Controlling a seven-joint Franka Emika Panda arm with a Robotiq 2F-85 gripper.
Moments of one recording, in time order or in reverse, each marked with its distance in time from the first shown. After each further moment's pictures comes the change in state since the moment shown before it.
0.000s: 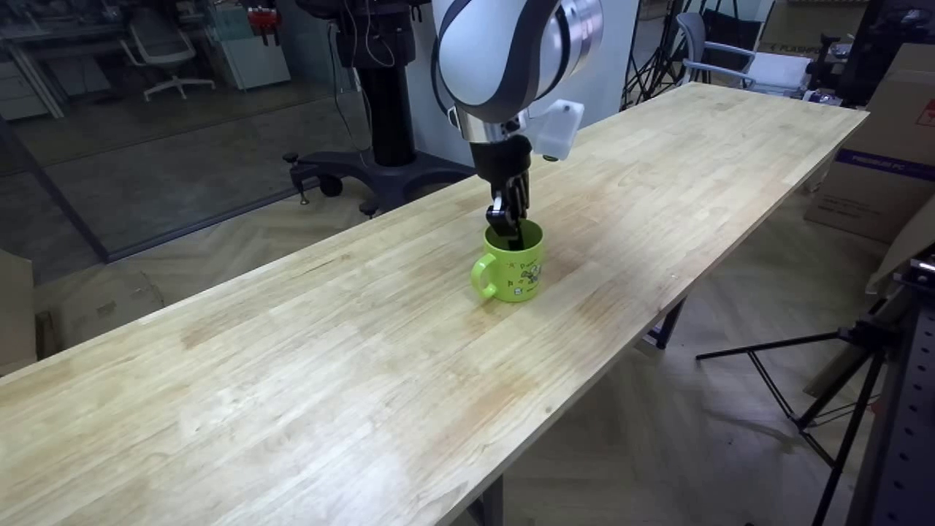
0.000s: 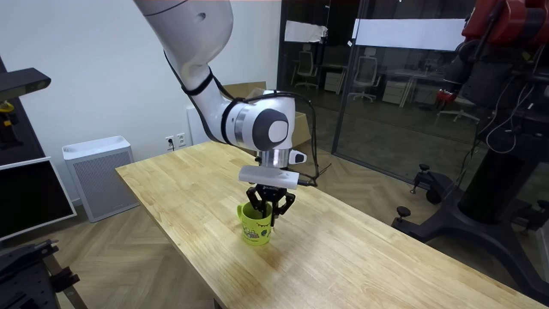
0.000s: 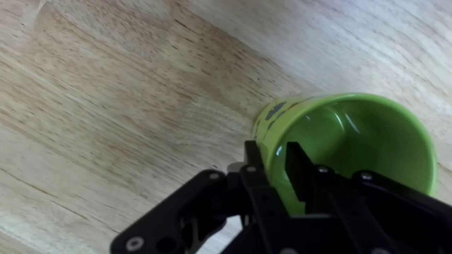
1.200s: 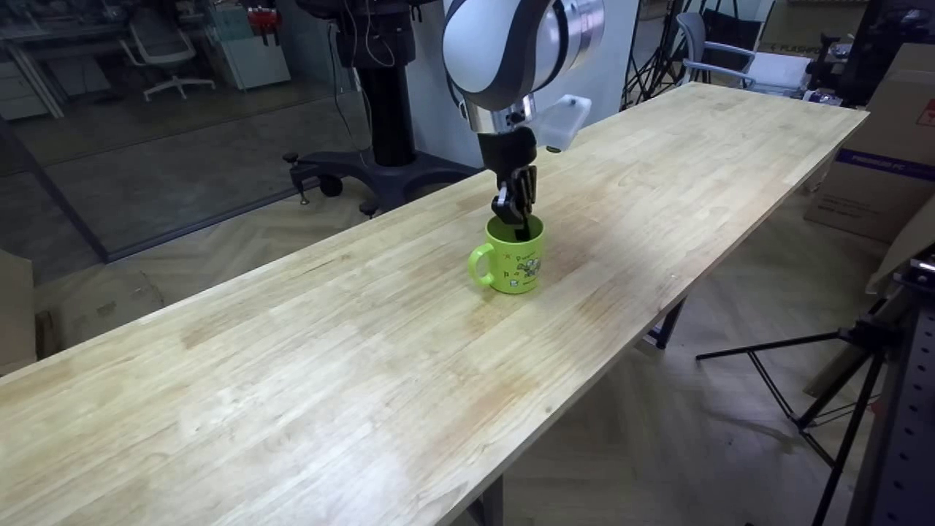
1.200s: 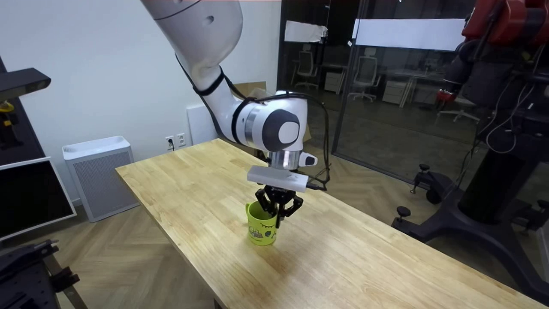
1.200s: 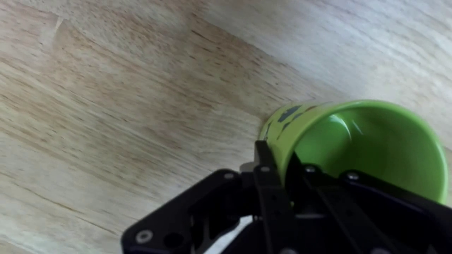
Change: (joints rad) arm -0.023 0.023 -0.015 0.052 0.041 -0.038 0.007
